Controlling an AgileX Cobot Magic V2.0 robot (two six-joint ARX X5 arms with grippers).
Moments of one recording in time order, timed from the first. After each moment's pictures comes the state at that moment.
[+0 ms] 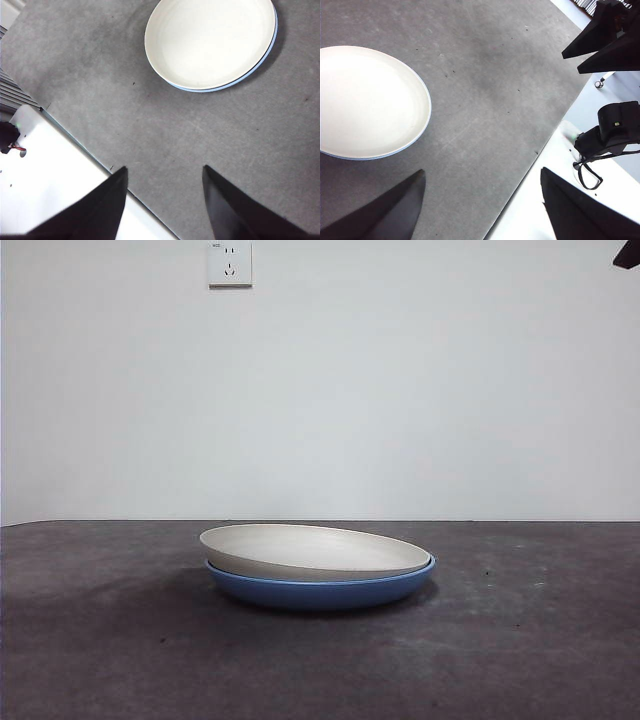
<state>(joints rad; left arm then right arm) -0.53 0.91 1.04 -0.78 0.55 -0.07 0.41 0.85 1.03 -1.03 -0.46 0.13</state>
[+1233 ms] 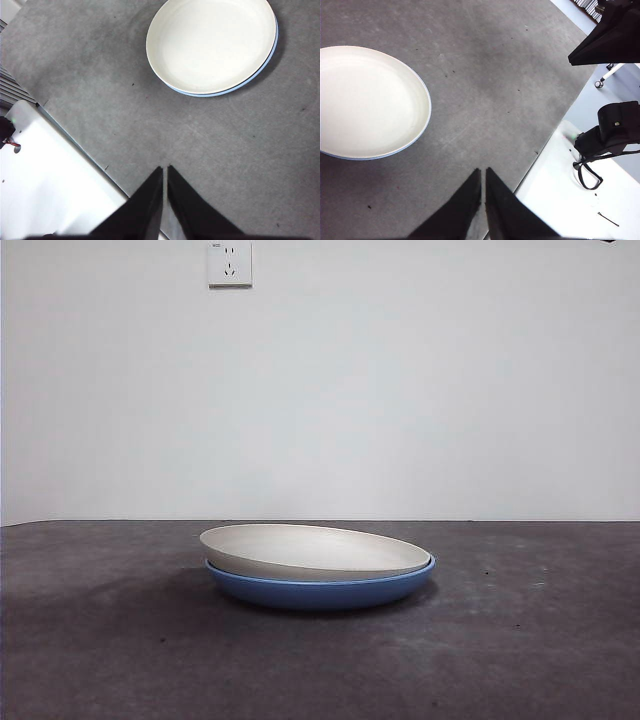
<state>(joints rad) -0.53 0.91 1.04 -0.78 0.55 -0.07 0.41 0.85 1.03 -1.02 -0.46 0.08</state>
